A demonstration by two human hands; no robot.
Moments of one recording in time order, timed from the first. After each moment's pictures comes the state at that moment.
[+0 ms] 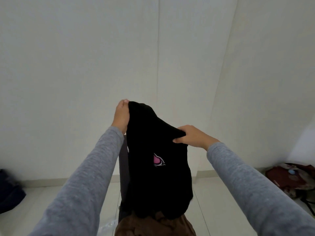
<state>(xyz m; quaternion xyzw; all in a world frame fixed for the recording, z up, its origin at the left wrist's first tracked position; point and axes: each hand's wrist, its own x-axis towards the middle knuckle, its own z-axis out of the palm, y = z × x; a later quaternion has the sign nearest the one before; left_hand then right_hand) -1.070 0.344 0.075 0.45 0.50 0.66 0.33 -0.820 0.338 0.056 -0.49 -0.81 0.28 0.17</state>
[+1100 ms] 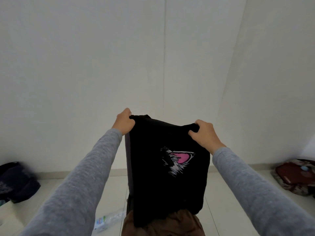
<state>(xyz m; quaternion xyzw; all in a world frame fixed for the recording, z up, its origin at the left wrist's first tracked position) -1.098 0.332 0.048 0.57 0.69 0.41 0.19 -0.816 0.348 0.020 -0.57 -0.71 0.19 0.36</state>
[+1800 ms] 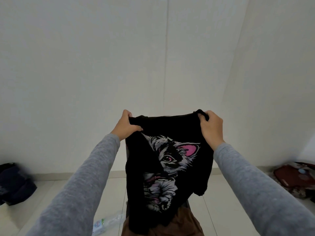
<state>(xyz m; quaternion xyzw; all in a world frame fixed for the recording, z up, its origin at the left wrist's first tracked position) -1.112 0.323 0.042 0.57 0.62 0.44 0.30 -0.828 0.351 0.045 -0.56 -0.60 0.17 0.54</state>
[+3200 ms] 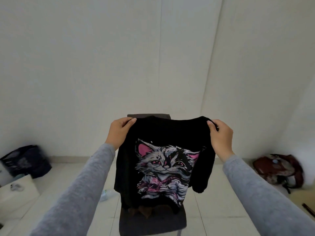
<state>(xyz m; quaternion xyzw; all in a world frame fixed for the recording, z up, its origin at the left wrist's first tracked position) -0.998 -0.001 0.032 0.56 0.54 0.59 0.20 -0.683 0.040 0.034 -0.51 -0.61 0.13 0.59</state>
